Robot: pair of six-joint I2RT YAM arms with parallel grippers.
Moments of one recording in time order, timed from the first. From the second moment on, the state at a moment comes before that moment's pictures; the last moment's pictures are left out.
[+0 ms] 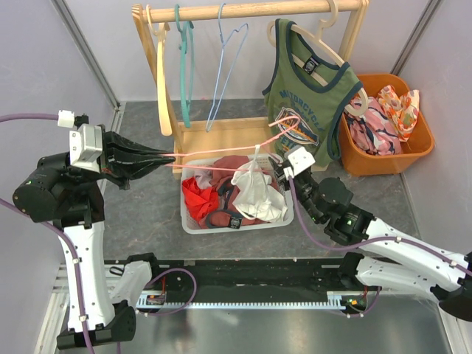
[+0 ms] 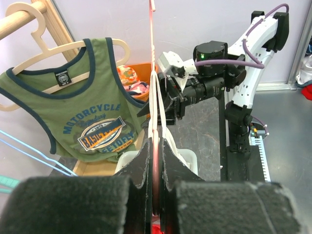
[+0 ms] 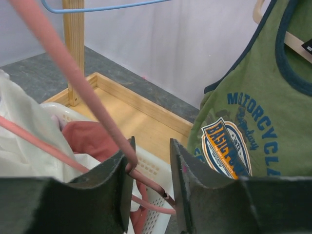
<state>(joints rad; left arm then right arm) 0.15 0.89 1.35 0.61 1.47 -0.83 0.99 0.88 0.75 0.24 0.46 -0.29</state>
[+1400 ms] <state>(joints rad) 0.16 0.73 1.18 -0.29 1.36 -0.01 1.13 1.20 1.52 -0.54 0.52 -0.84</state>
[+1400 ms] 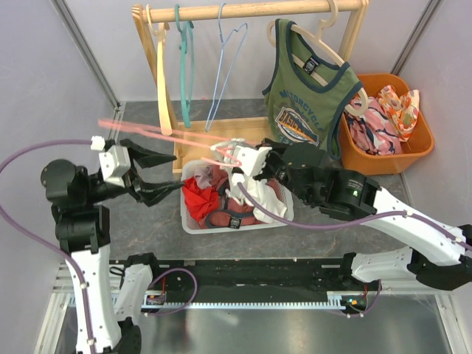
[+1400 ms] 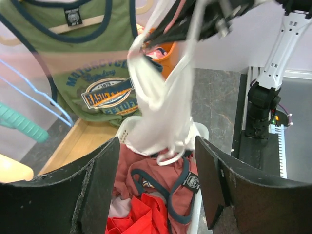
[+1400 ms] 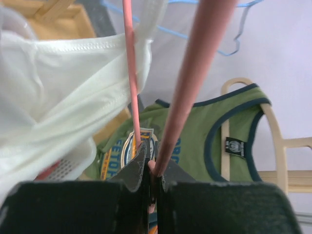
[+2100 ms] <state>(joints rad) 0.16 0.53 1.19 -0.30 1.45 -0.09 1.14 1.29 1.62 -0.89 0.25 -0.62</state>
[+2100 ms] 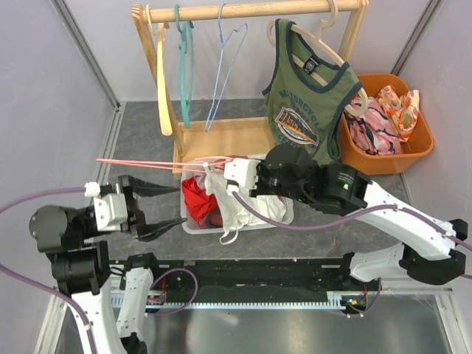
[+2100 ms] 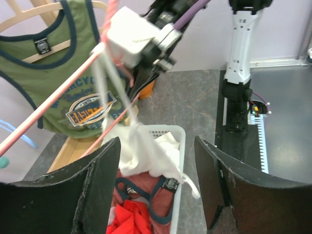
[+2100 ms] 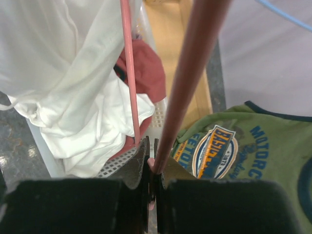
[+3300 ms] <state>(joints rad) 0.16 0.81 1.41 -0.39 1.47 0.25 1.10 1.33 1.66 -1.14 0.03 -0.57</state>
